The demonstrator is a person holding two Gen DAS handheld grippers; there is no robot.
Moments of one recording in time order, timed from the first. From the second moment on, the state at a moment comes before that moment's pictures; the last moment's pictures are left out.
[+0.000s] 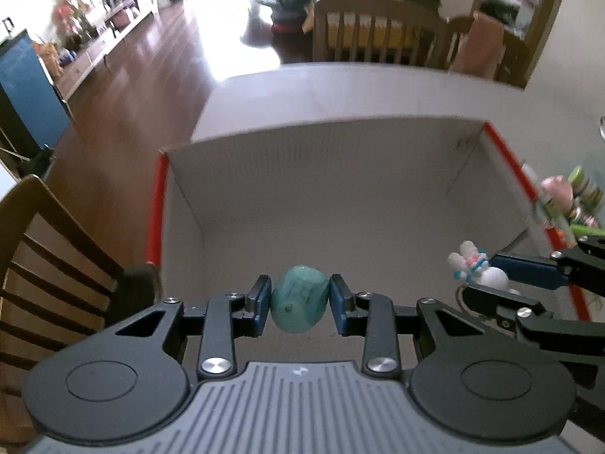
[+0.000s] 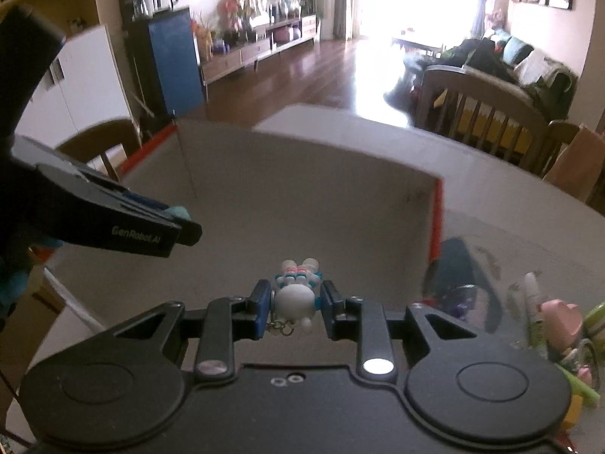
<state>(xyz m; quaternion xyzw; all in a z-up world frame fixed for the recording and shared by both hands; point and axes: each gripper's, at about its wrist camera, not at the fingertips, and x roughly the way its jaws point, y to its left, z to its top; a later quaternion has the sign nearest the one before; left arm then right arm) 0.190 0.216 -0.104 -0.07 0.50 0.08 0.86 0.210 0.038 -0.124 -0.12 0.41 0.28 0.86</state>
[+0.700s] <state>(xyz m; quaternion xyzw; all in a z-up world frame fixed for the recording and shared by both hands) 0.228 0.211 -0.160 -0.06 0.61 0.02 0.79 0.214 0.054 -0.153 -0.12 0.51 0.26 0.81</state>
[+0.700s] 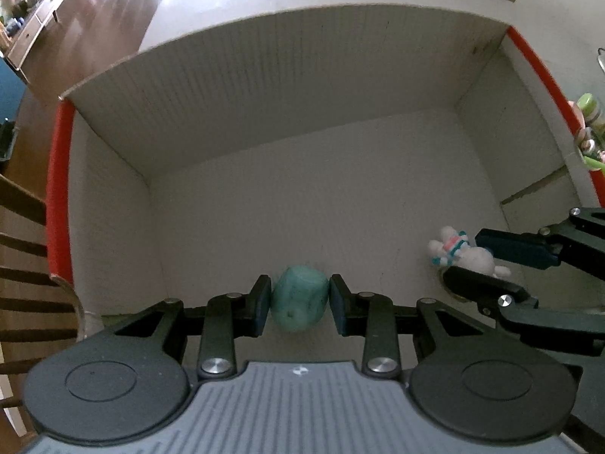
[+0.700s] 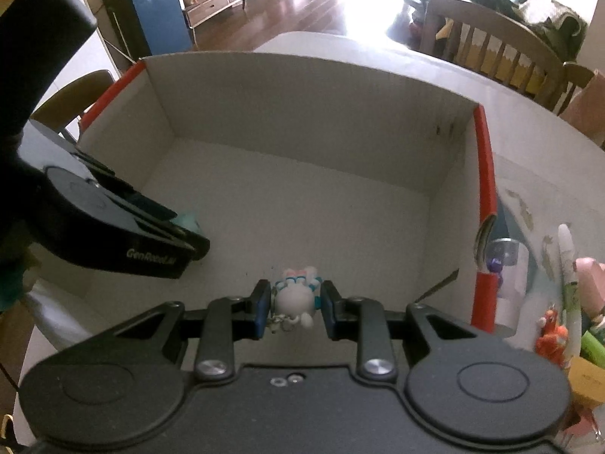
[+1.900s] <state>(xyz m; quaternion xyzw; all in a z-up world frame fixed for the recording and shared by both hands) 0.127 0.190 -0.051 -0.07 0.45 0.03 0.89 0.170 -0.007 -0.056 -0.06 0.42 0.30 0.85</state>
